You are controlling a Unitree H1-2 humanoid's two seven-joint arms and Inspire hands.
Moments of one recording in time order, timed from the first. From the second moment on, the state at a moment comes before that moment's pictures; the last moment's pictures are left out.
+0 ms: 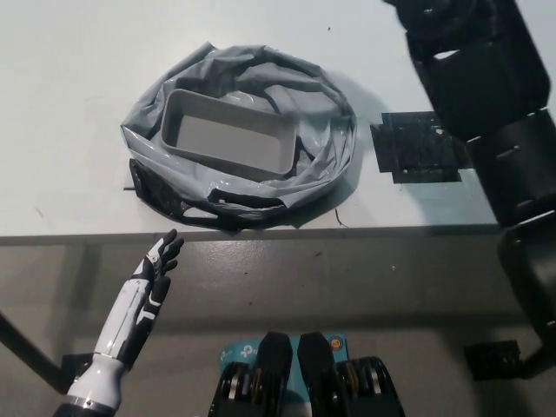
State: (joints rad) left_arm -0.05 0.18 -0.04 -0.05 0.09 -0.19 -0.10; right_arm -1.31 -0.15 0.17 0.60 -0.43 0.10 0.36
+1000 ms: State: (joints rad) left_arm -0.03 0.18 -0.04 -0.05 0.10 -0.19 -0.10; right_arm -1.19 -0.18 0.17 1.20 -0.39 0.04 0.24
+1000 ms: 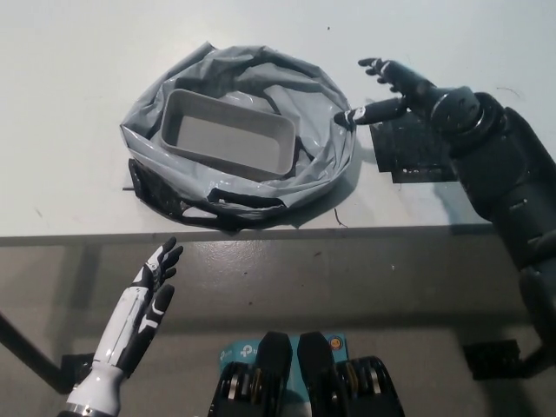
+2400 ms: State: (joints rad) left_arm -0.03 0.19 -0.04 -0.06 0.11 -0.19 -0.10; right_arm -1.21 -0.10 -0.09 1.36 -0.08 0.14 0.31
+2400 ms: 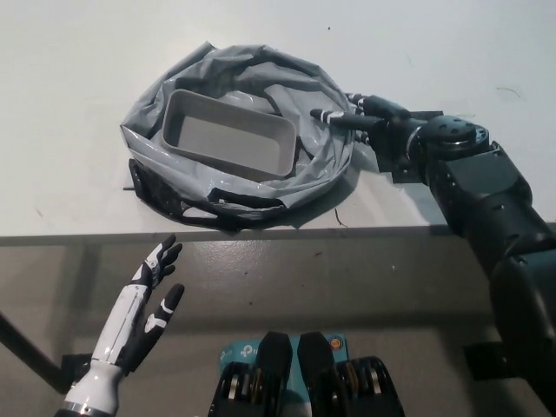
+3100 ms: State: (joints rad) left_arm -0.05 0.19 -0.04 -0.06 0.12 -0.19 -0.10; right_arm -1.24 -0.08 -0.05 1.32 -0.07 0.16 0.10
